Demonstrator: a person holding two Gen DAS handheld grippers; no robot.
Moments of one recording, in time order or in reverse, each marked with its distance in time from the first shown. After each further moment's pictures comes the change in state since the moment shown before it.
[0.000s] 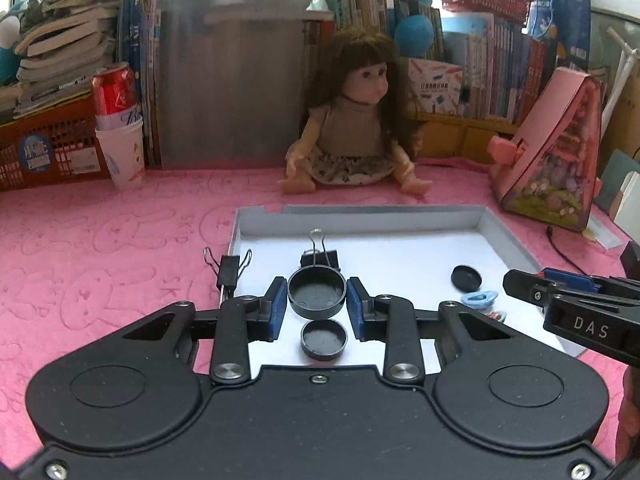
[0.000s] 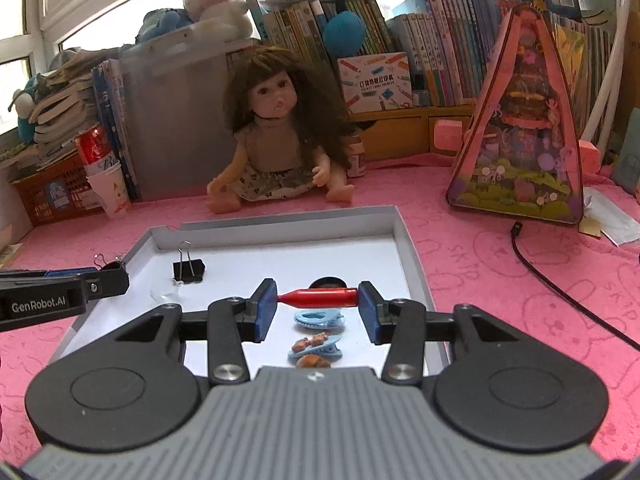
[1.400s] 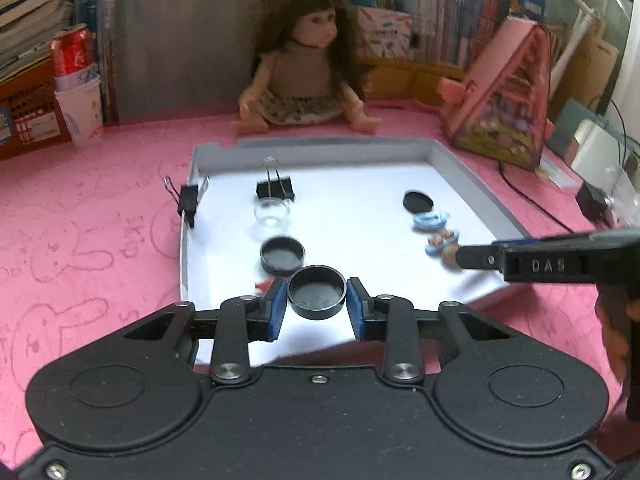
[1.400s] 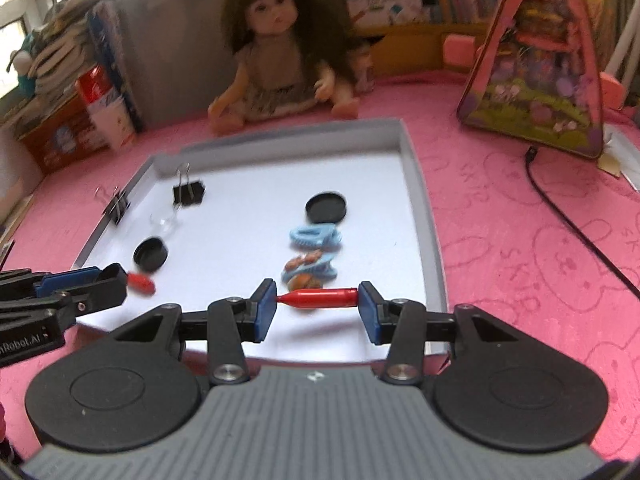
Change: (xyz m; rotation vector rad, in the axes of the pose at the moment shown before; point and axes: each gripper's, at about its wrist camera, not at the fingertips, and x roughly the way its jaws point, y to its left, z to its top) left arm -0.019 -0.003 -0.030 0.063 0.150 -0.143; right arm 0.012 -0.017 -0.004 0.006 0.276 0.071
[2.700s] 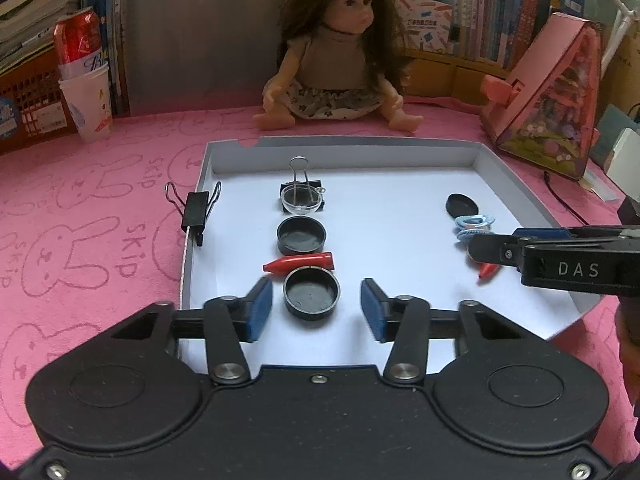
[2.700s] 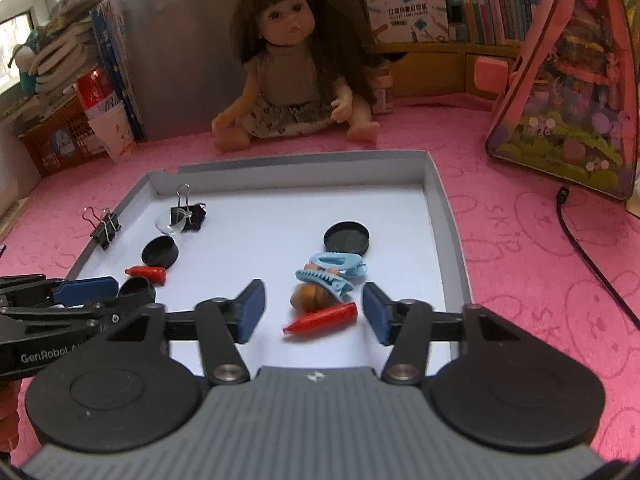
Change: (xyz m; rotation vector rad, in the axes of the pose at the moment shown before) left arm 0.046 0.009 0.016 -0.037 0.006 0.077; right arm 0.029 0.006 0.021 -0.040 -0.066 0.008
